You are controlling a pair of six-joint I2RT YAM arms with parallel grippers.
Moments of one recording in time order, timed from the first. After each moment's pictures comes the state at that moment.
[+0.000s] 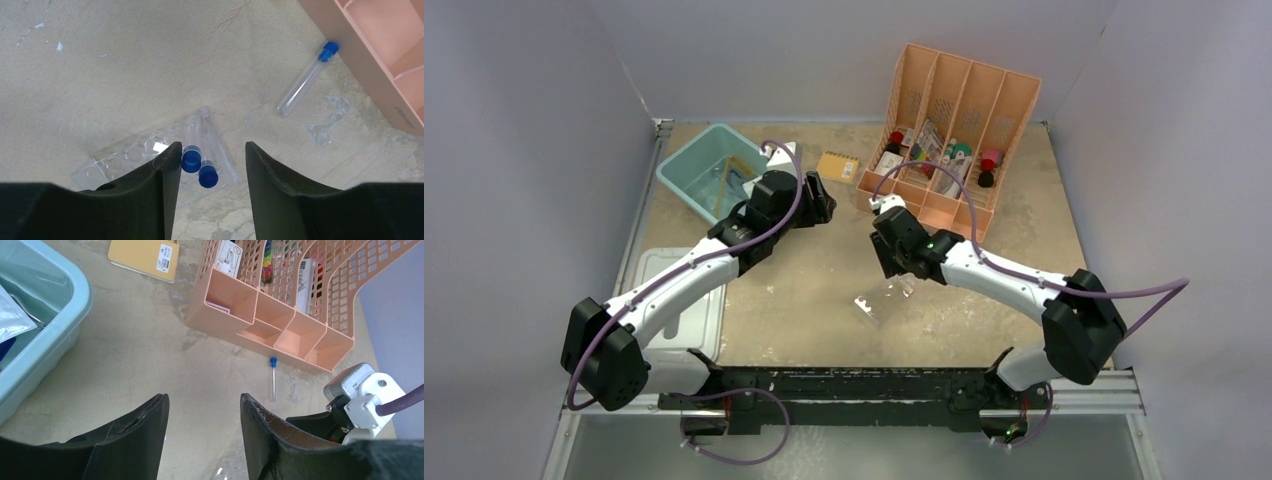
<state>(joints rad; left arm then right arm) -0.63 1.31 1.02 -0.15 -0.19 -0.60 0.78 1.46 0.98 -0.49 0.34 0.27</state>
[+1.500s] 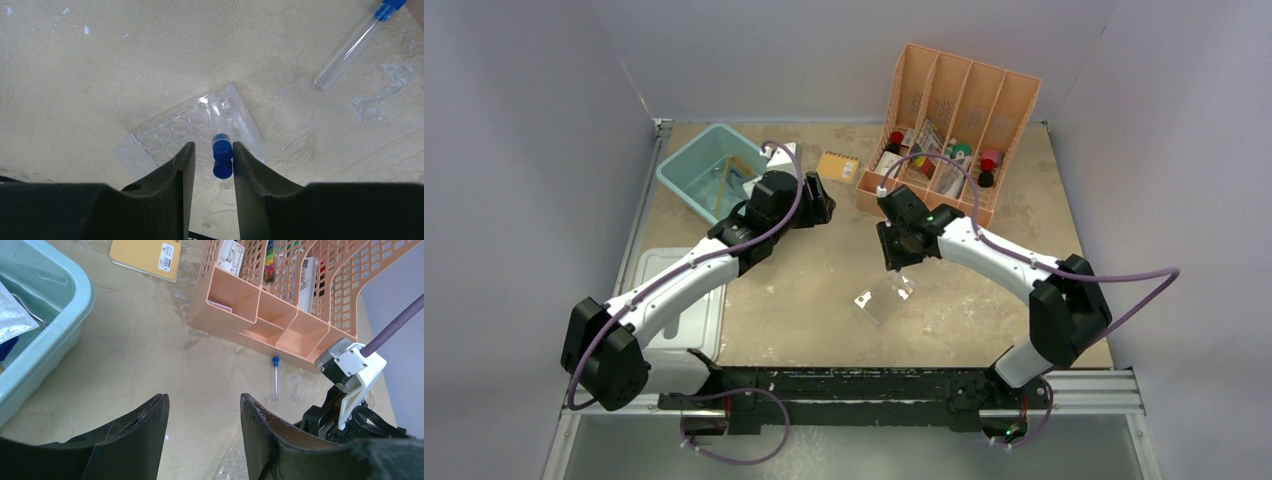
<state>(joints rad) -0.63 1.31 1.02 -0.15 -0.19 -0.59 0.68 1.56 1.14 -0.70 0.10 0.39</state>
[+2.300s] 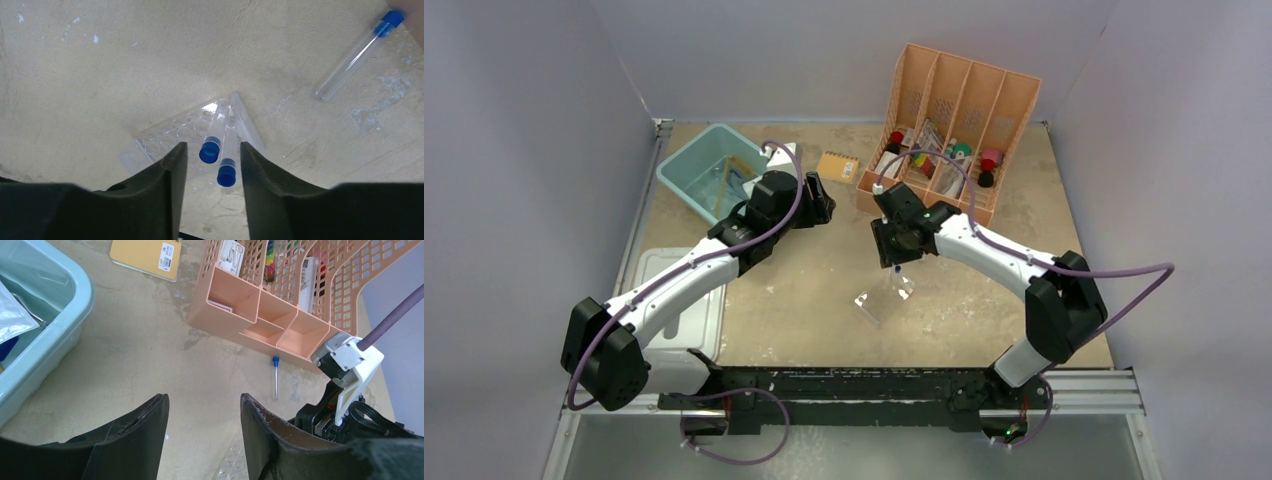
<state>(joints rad) -0.63 1.31 1.02 -0.15 -0.19 -0.59 0.68 1.59 1.17 -0.70 0.09 0.38</state>
